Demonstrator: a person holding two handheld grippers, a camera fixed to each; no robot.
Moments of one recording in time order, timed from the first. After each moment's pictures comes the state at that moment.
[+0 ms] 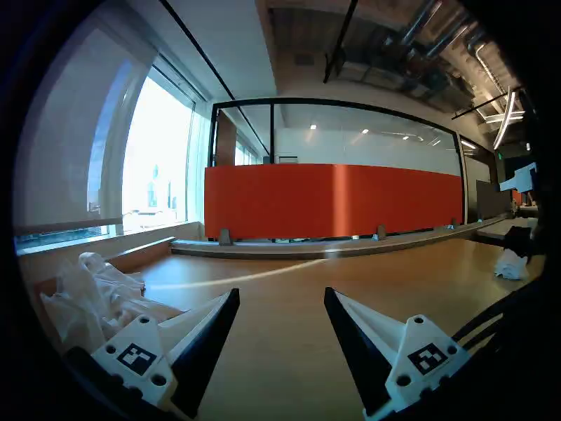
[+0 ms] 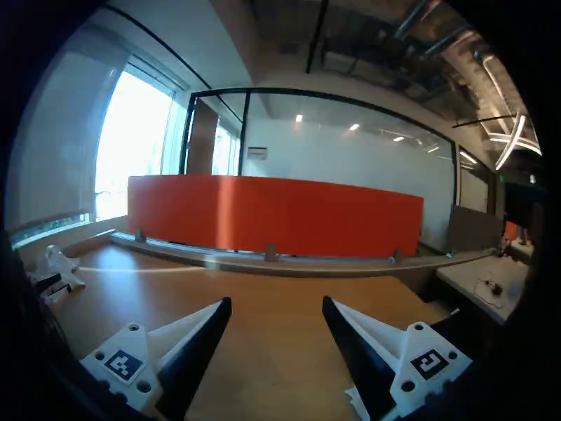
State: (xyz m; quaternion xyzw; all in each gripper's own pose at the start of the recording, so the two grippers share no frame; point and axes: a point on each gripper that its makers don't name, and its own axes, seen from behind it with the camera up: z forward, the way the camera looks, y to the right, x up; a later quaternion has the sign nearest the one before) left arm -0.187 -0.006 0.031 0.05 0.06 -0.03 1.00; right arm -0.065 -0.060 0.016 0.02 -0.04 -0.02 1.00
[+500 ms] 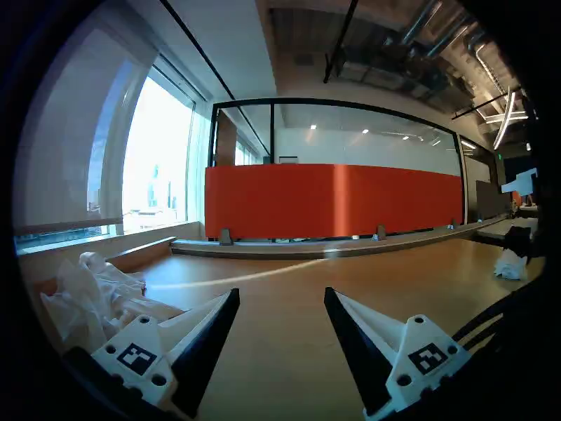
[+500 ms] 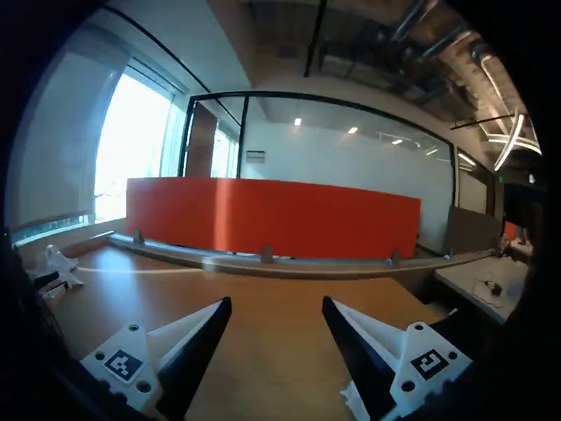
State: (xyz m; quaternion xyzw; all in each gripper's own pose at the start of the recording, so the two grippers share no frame) left arm -0.191 -0.007 0.029 0.05 0.06 -0.03 1.00; right arm -0.068 -0.047 0.014 0.02 -0.02 -0.02 1.00
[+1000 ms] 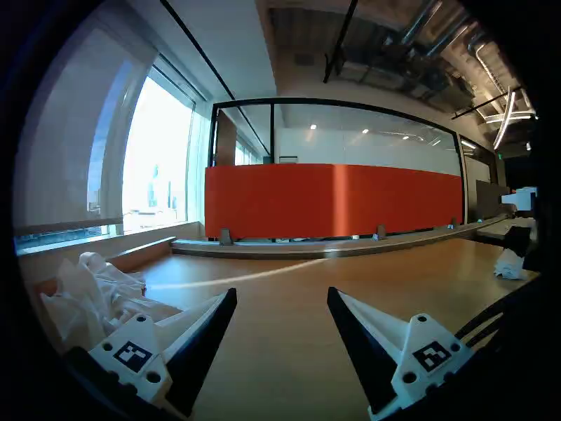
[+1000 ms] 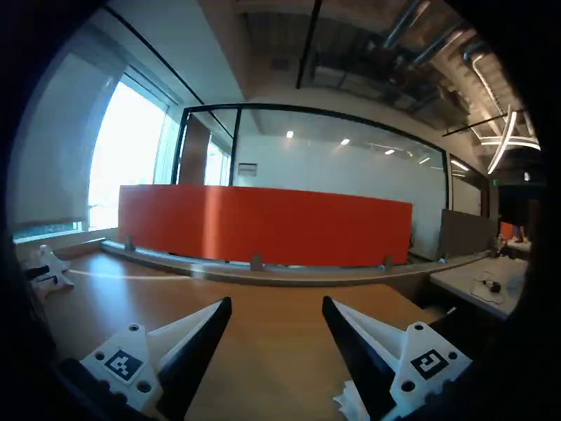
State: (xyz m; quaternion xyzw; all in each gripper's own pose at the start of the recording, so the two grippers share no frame) left arm -0.201 -0.004 0.034 0.05 0.07 -0.03 1.00; right arm -0.088 -0.026 0.024 0.00 0.01 -0.02 1.00
